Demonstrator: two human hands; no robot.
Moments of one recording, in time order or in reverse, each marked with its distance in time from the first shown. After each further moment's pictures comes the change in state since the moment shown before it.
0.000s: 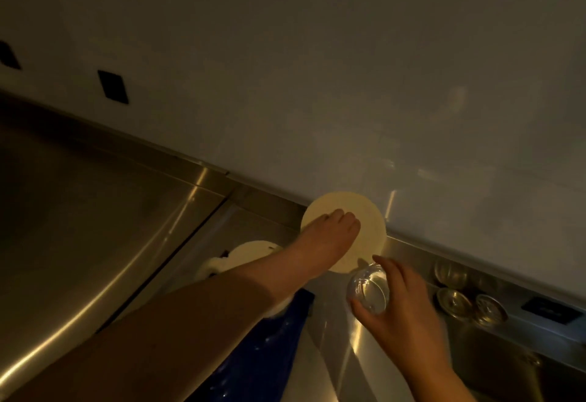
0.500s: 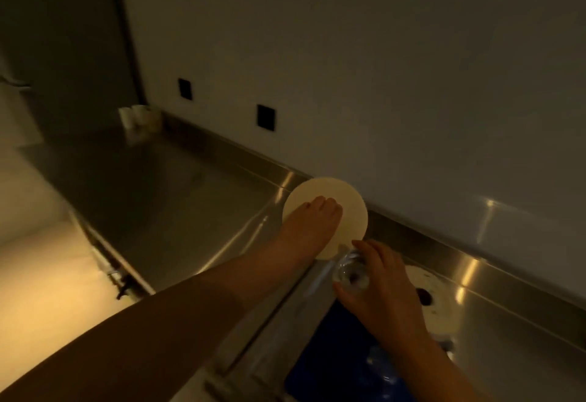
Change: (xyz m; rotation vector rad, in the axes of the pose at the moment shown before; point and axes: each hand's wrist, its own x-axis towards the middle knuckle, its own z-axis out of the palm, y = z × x) left_hand -0.261 -0.207 -0.068 0.102 -0.091 -0.375; right_hand 0.008 -0.297 0.086 0.185 -0.106 -0.280
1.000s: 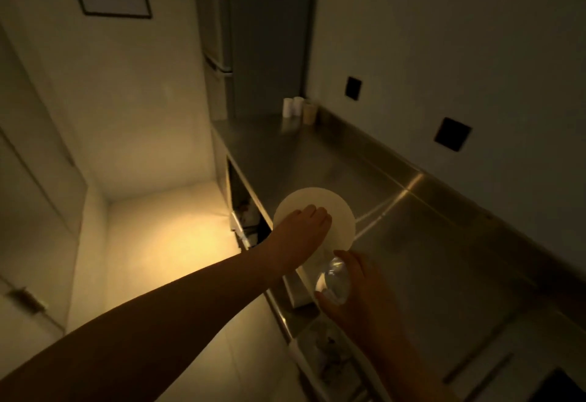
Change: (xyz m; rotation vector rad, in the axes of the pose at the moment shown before) left_hand -0.245 -0.269 0.043 -0.012 -0.277 -0.391; right_hand 0.055 -0.253 0.216 0.283 -0.328 -0.326
